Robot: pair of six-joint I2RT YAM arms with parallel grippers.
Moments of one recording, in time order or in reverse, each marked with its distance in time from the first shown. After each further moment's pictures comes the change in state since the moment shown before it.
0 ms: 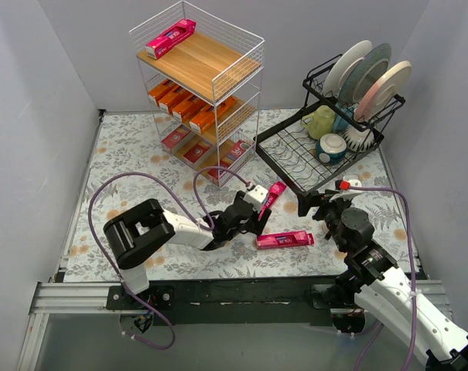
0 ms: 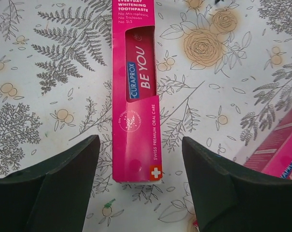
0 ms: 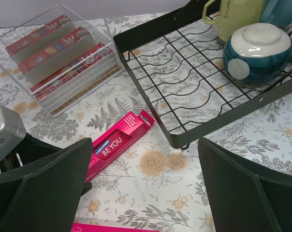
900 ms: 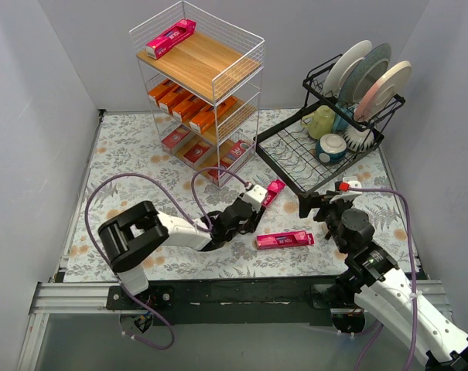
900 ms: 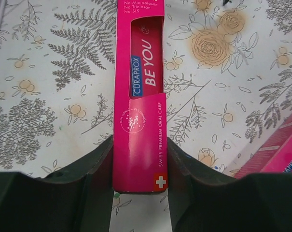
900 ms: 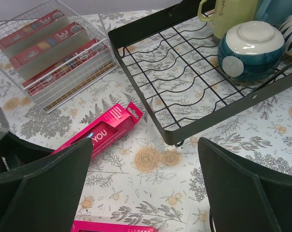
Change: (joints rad) left arm -0.011 -0.001 -0.007 -0.006 -0.061 0.026; right arm 0.000 -0.016 -0.005 -0.031 0.011 -0.023
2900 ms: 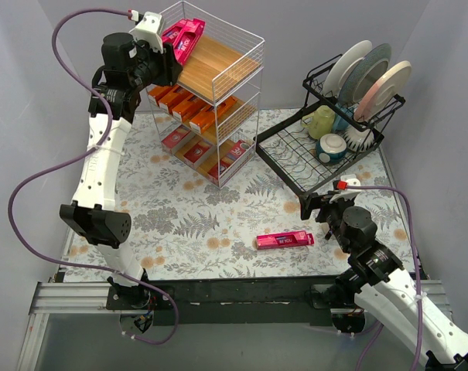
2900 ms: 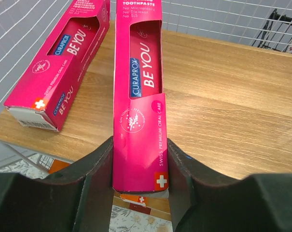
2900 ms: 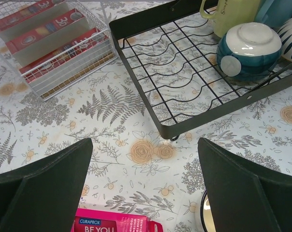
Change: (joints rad) left arm 0.865 0.019 1.476 -1.135 0.578 0.207; right arm 0.000 -0.004 0.065 -0.111 -0.026 -0.048
